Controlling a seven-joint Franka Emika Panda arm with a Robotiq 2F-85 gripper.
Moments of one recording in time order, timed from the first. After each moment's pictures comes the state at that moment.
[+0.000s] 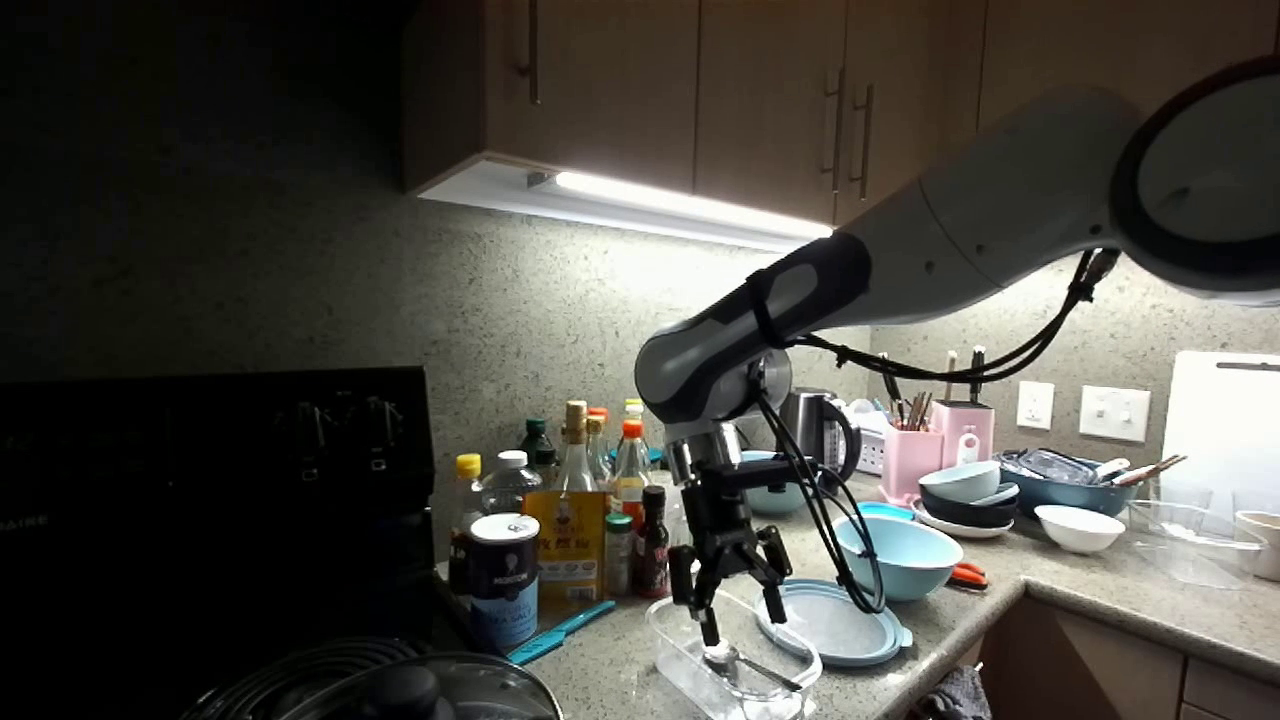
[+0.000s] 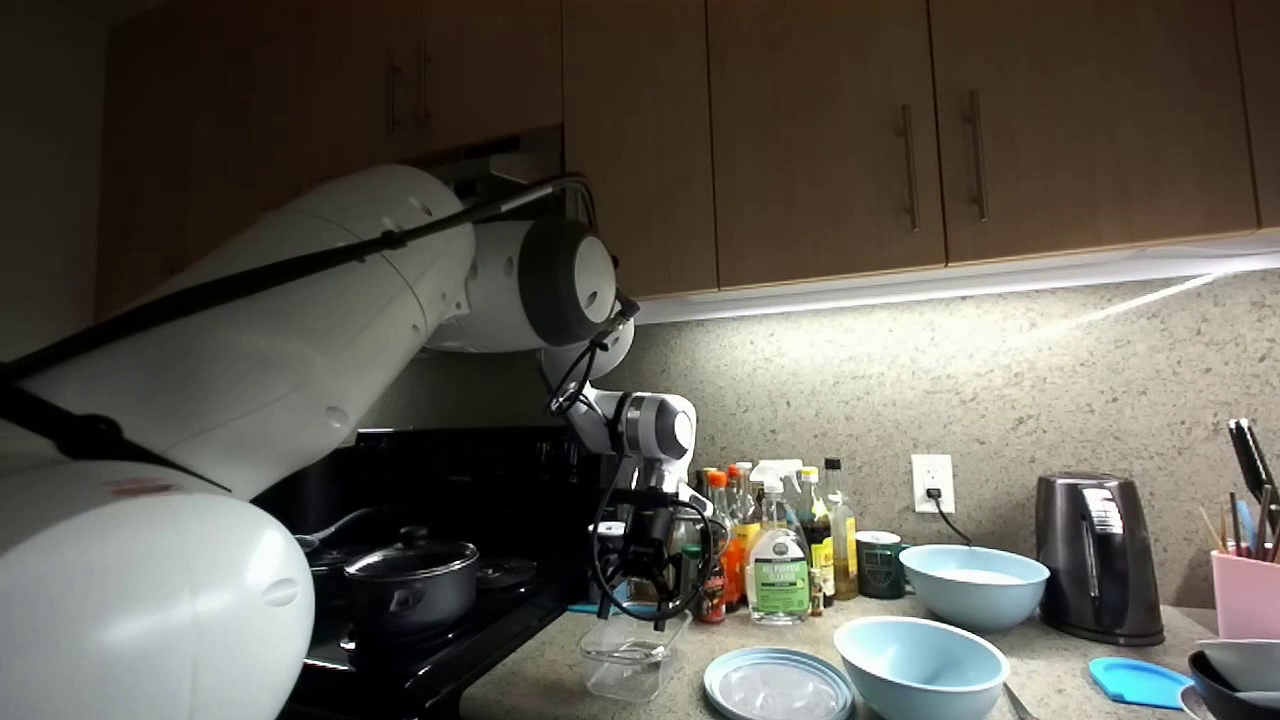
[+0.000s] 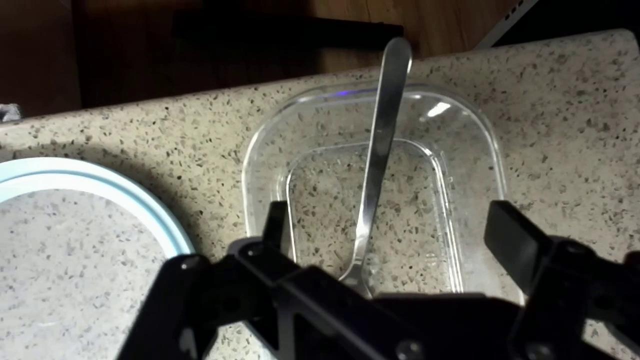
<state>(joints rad) 0.14 0.74 0.05 -1.37 0.03 1.65 0.15</state>
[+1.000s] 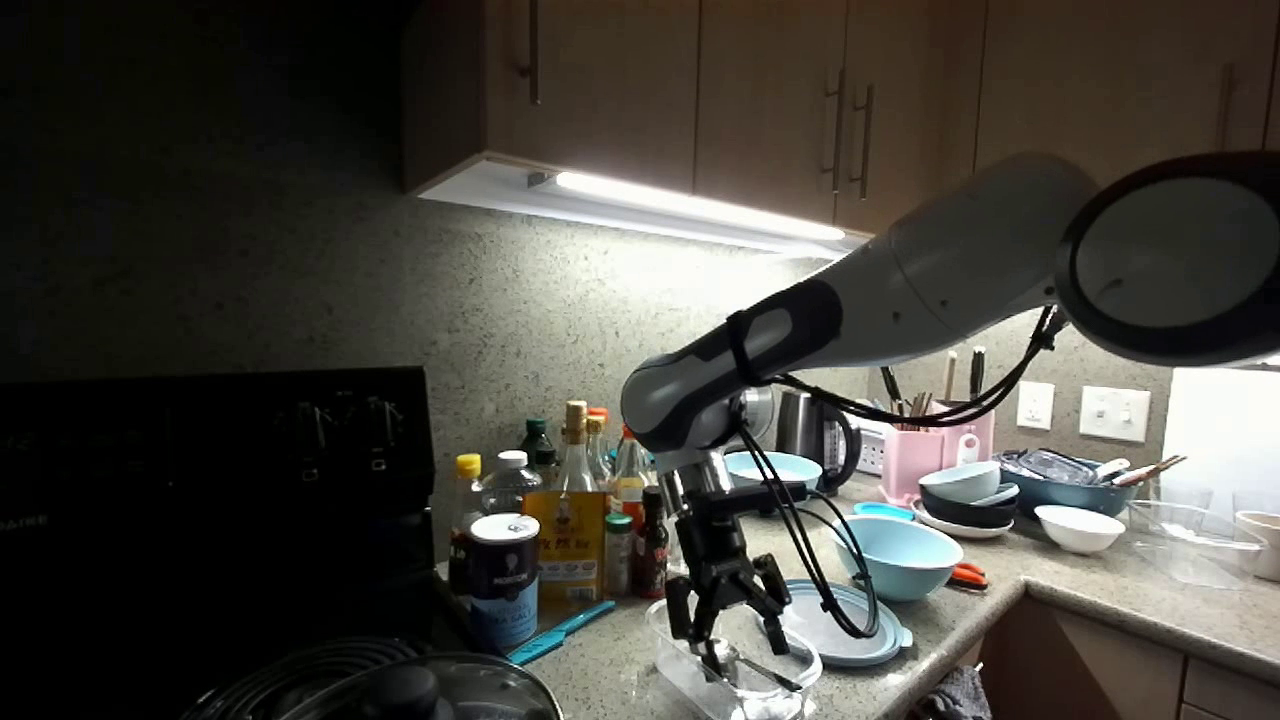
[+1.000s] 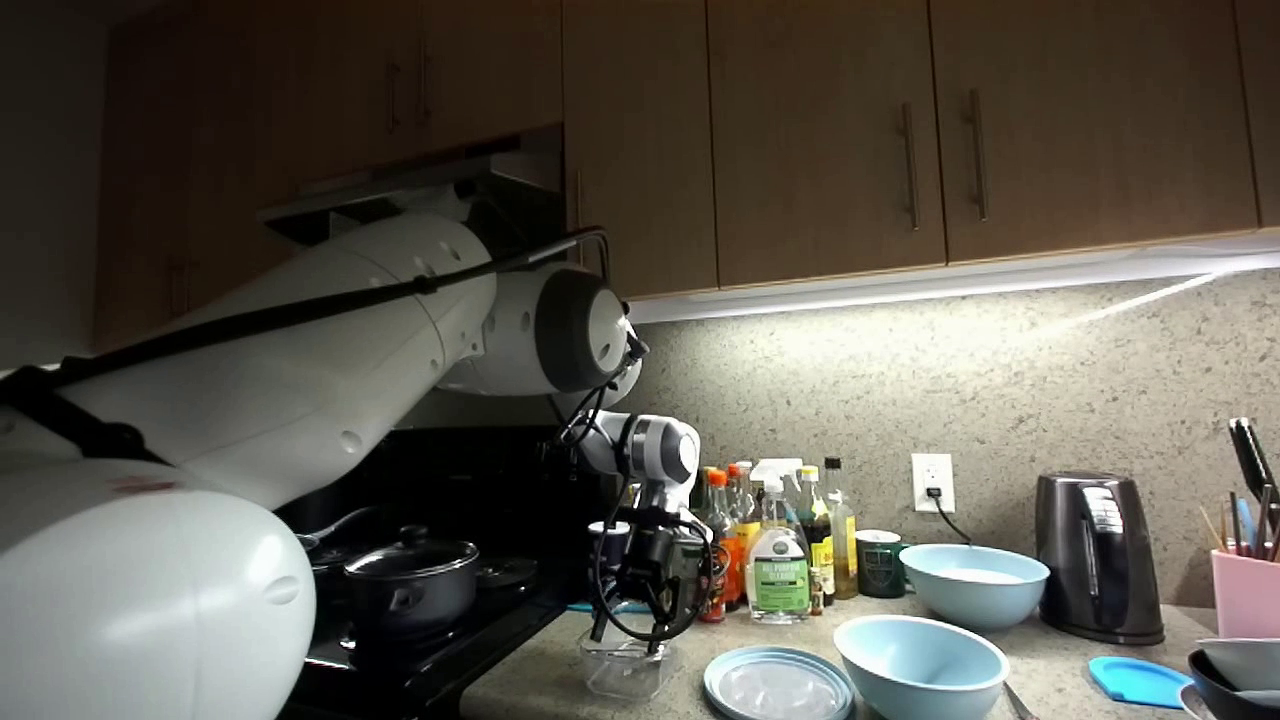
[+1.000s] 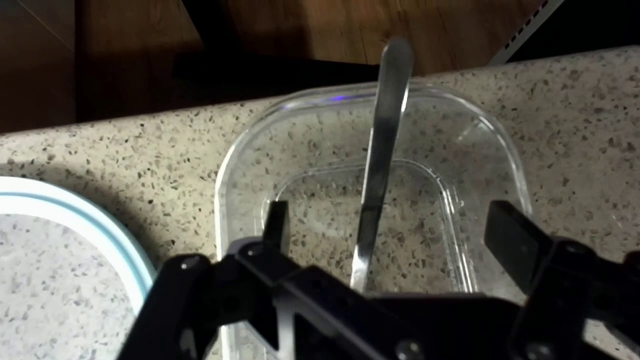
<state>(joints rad) 0.15 0.87 0.06 -1.23 0.05 1.53 0.15</state>
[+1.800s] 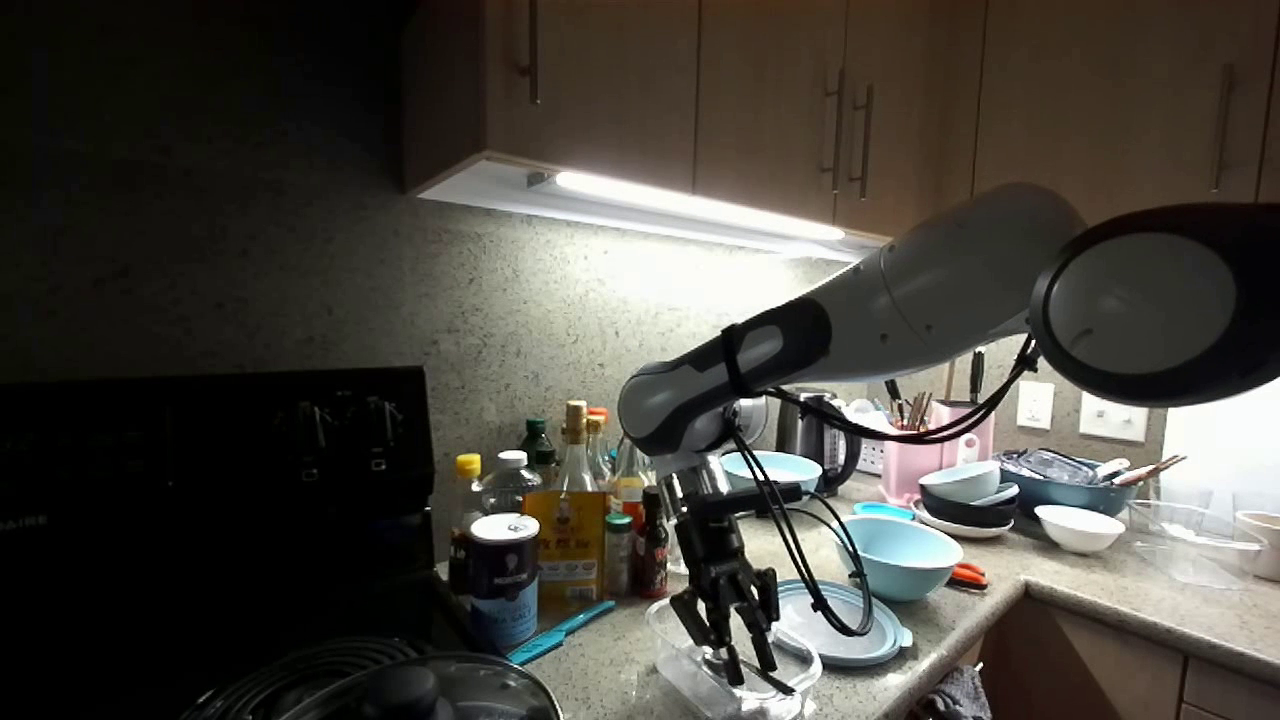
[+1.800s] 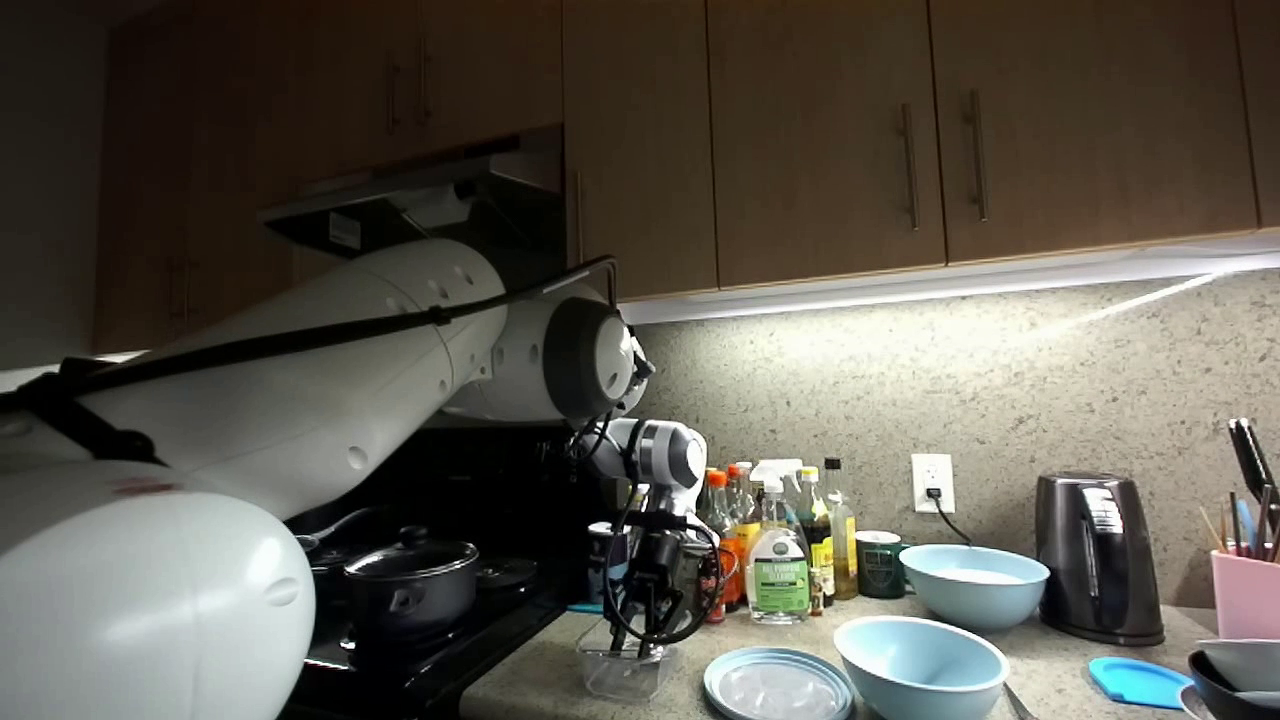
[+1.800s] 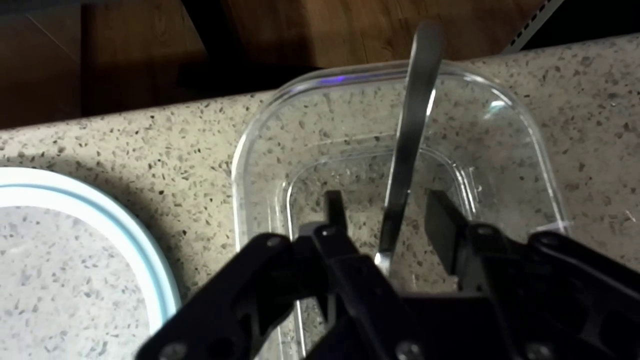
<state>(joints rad) 0.14 0.94 0.05 -1.12 0.05 1.46 0.15</state>
